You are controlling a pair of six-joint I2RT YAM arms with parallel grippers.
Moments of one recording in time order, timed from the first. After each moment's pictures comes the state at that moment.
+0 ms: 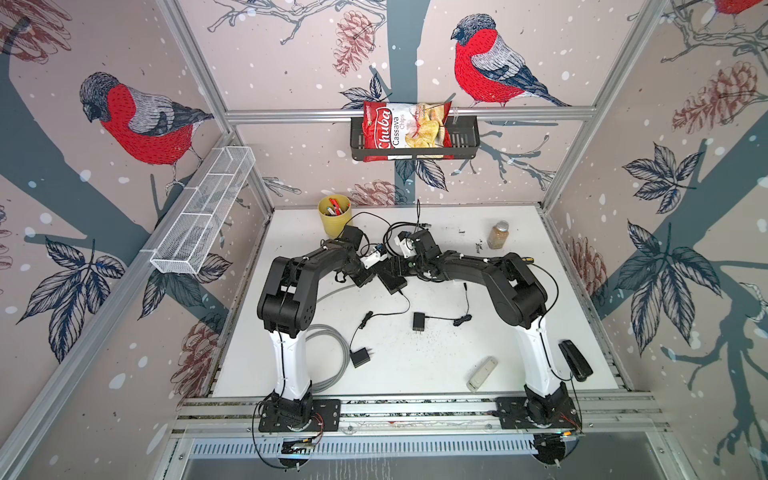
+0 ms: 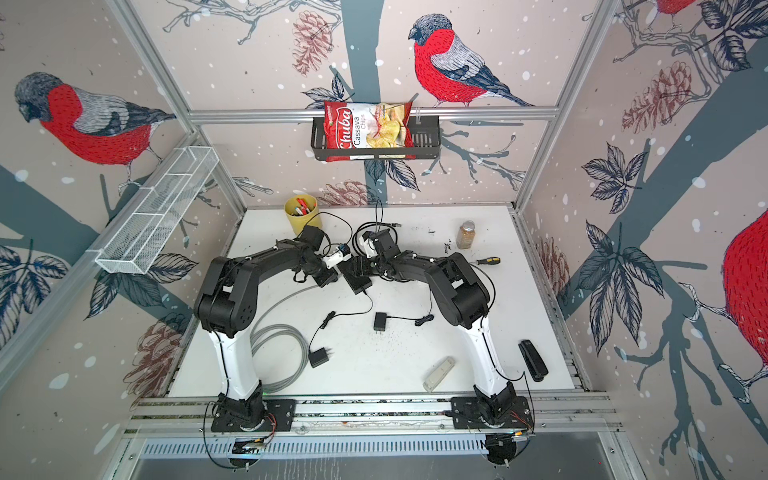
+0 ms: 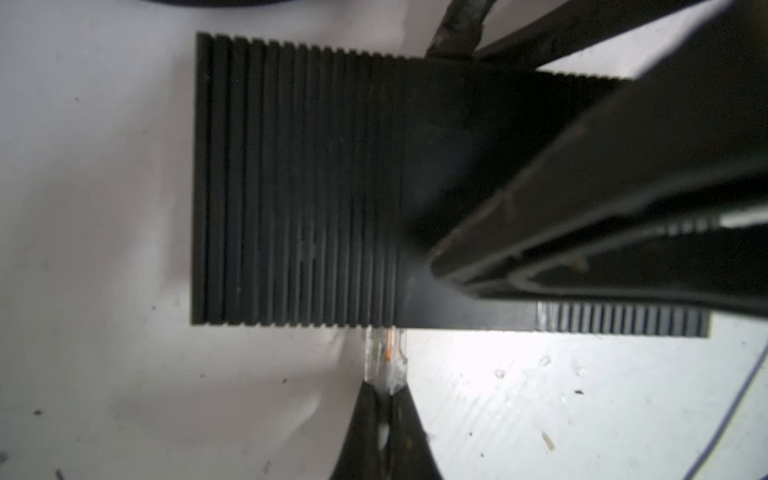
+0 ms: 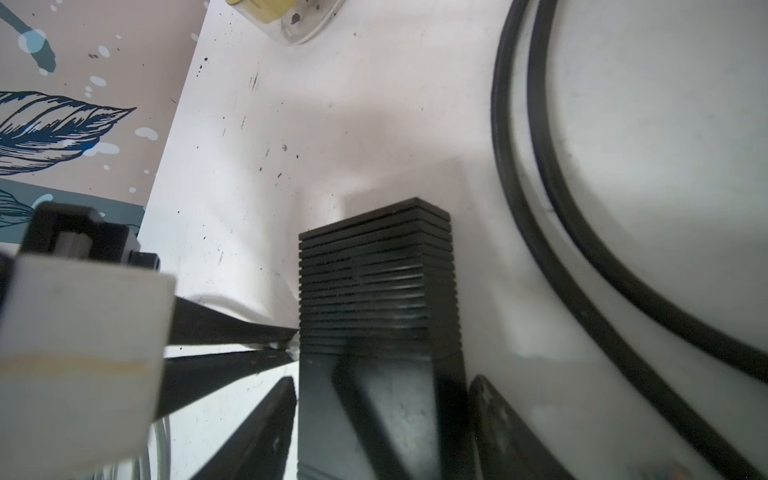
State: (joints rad) left arm -0.28 1.99 1.33 -0.58 0.30 0.61; right arm 0.67 2.23 1.48 -0.01 -0.45 0.44
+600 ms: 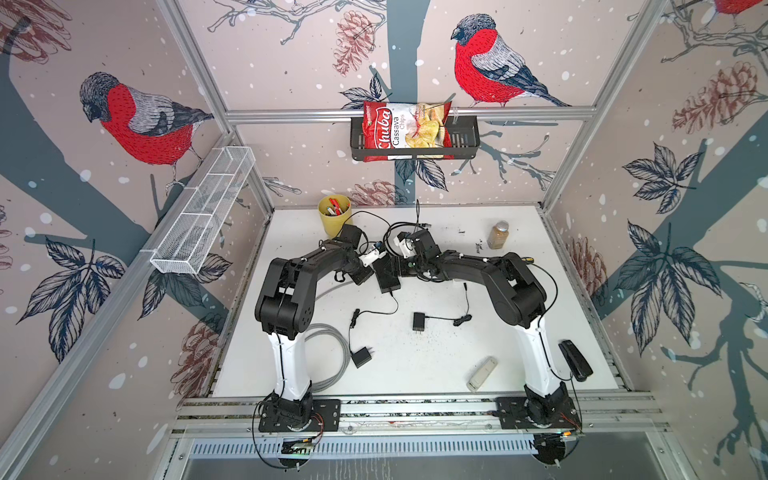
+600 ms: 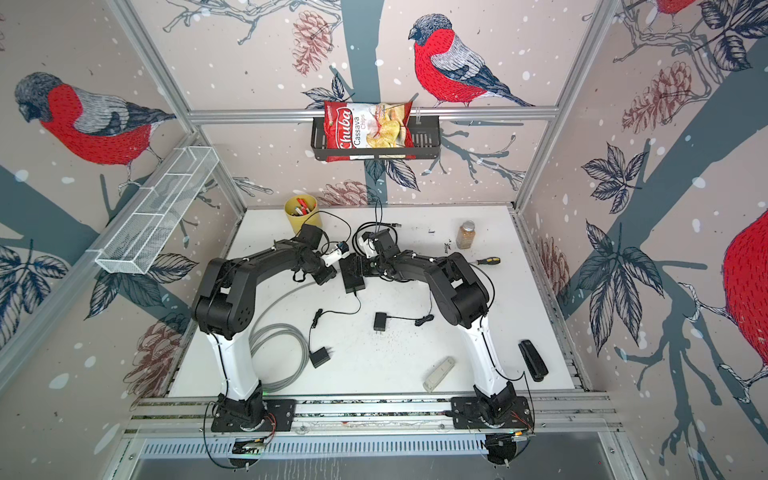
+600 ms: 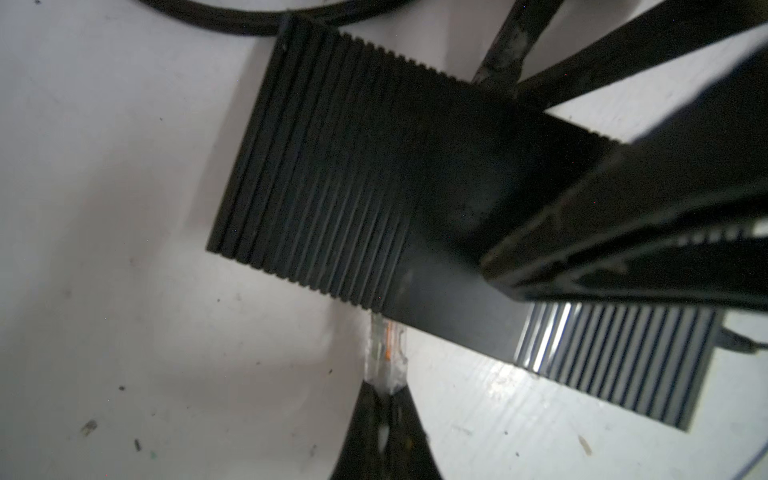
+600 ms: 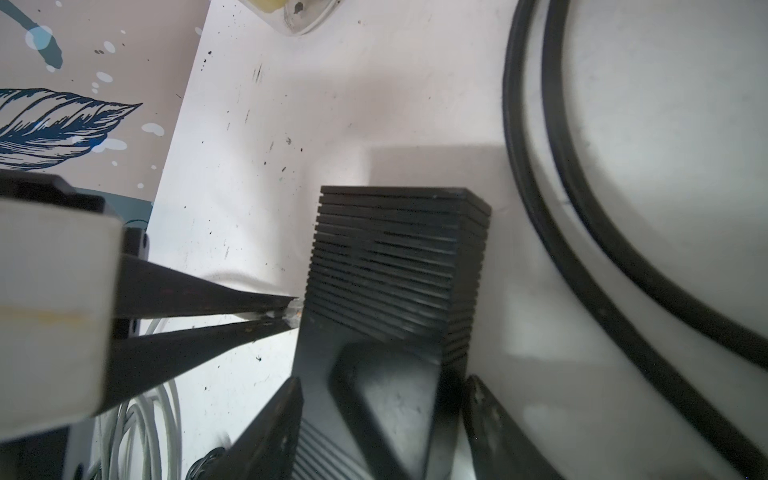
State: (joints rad) left arm -0.27 1.98 1.31 -0.53 0.27 0.63; right arm 0.67 2.24 1.49 -0.02 -0.48 0.45
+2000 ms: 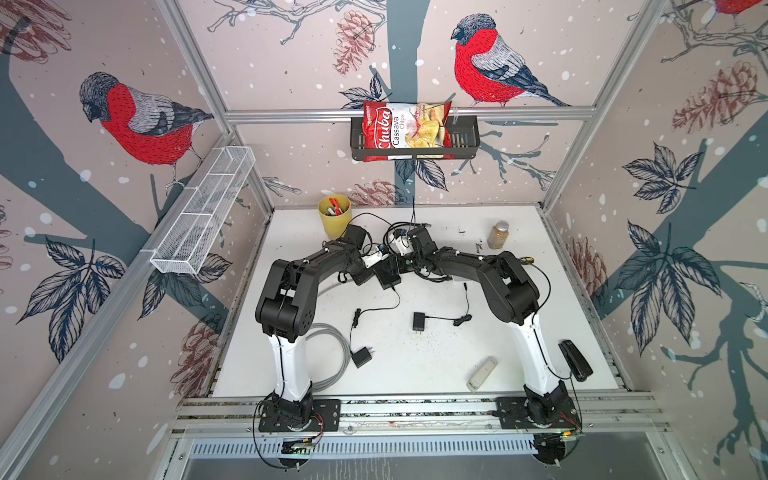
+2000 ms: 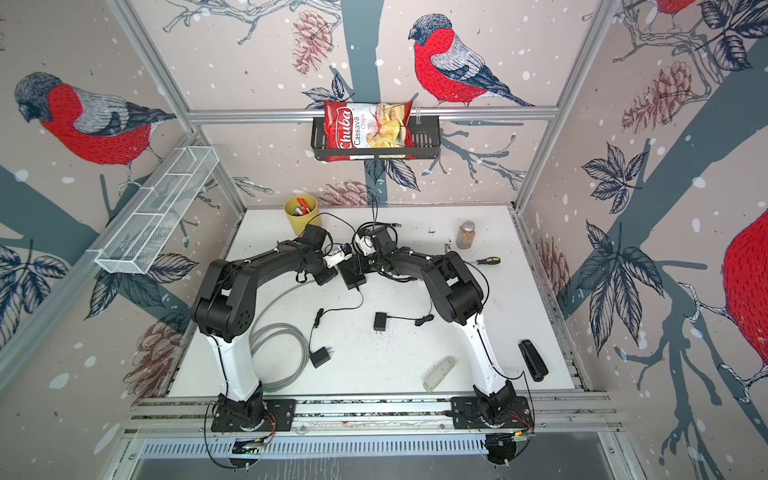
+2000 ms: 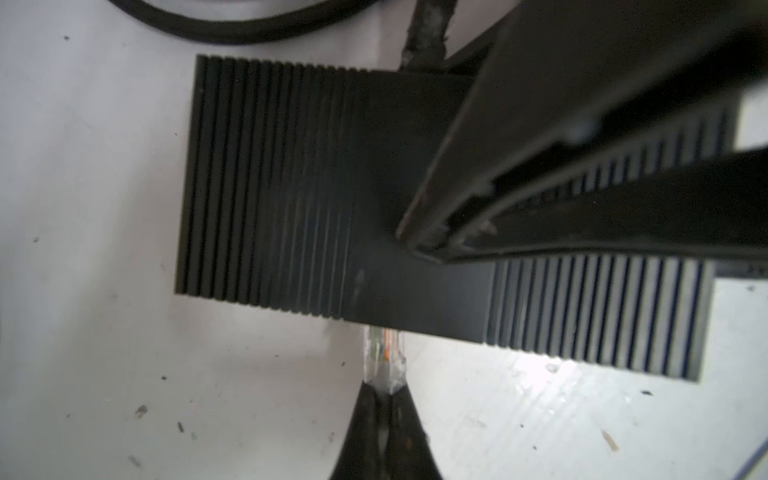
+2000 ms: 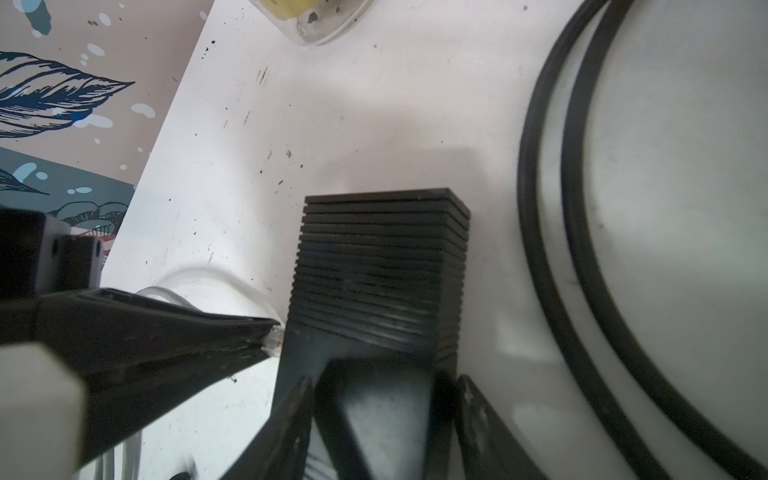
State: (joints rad) left arm -0.31 1.97 1.32 -0.52 0.16 0.68; right arm 0.67 2.31 1.59 -0.05 -0.49 0.34
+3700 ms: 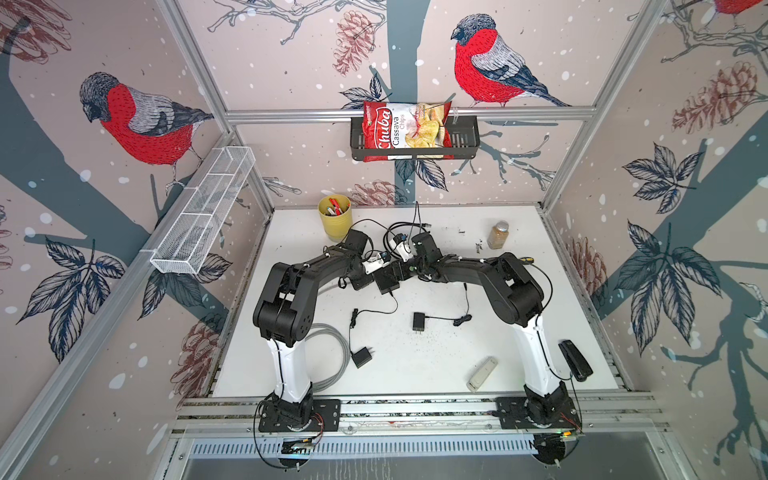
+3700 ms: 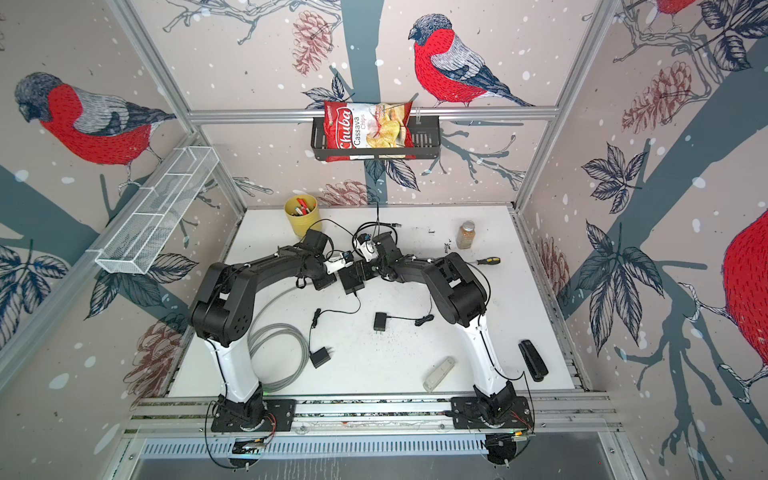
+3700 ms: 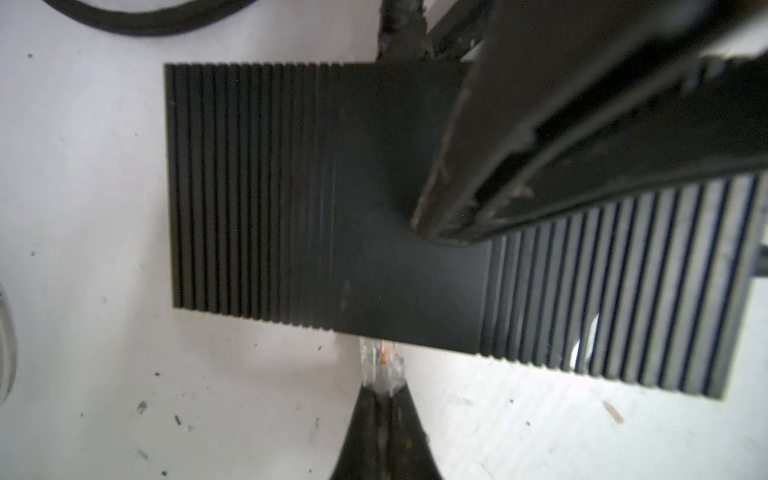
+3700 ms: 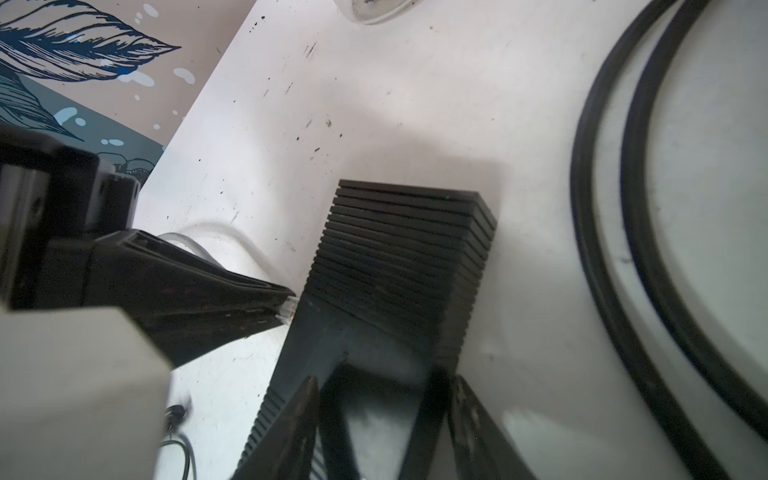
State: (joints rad) left arm -0.34 1.92 1.23 -0.47 0.13 0.78; right arm 0.67 2.26 1.45 0.12 -0.57 0.24
